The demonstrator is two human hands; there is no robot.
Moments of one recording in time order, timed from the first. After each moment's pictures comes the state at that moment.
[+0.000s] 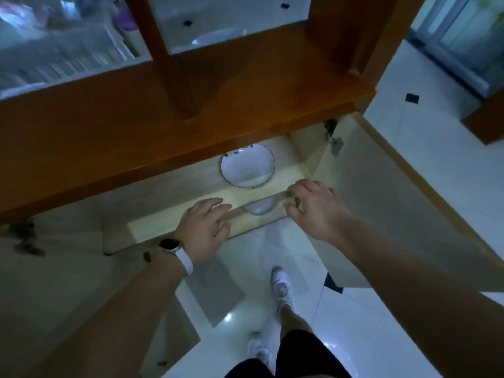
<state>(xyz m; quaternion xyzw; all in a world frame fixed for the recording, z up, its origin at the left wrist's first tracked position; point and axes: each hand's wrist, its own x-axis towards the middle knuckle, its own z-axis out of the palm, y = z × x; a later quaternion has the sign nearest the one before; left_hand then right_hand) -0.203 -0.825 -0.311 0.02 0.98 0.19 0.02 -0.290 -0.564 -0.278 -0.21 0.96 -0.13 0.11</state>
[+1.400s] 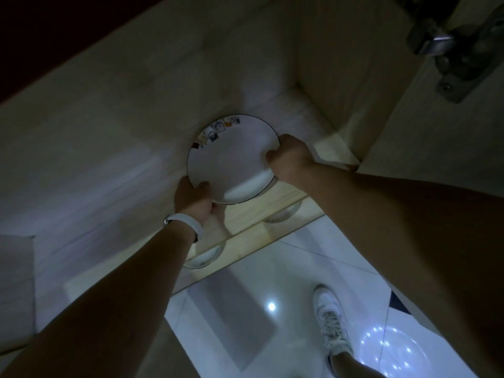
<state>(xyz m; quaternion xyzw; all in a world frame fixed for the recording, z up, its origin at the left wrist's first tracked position) -0.439 -0.848 -0.560 -0.40 0.80 0.44 0.00 -0.532 -0.662 -0.557 0.02 0.88 -0.43 0.22</state>
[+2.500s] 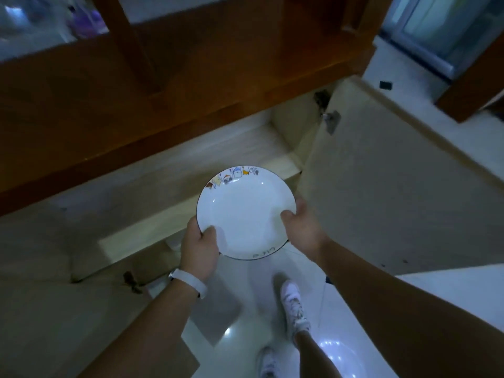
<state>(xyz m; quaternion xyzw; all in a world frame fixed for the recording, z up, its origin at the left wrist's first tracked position) -0.201 -0.800 -0.394 -0.29 0.71 0.64 -0.01 -0.256 -0.604 -0.371 0.13 0.82 -0.53 0.16</state>
